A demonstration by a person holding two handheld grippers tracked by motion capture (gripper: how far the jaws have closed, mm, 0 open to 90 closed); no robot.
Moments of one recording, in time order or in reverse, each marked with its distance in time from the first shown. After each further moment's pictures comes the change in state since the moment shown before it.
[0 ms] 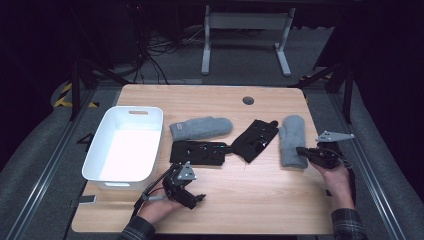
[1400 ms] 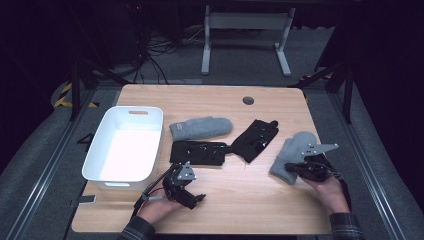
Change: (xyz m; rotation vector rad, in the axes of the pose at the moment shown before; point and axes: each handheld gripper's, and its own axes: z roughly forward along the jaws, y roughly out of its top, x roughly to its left) left arm 0.000 0.000 0.000 -0.001 0.001 -0.002; right arm 0.050 -0.009 0.006 0.116 0.134 -0.080
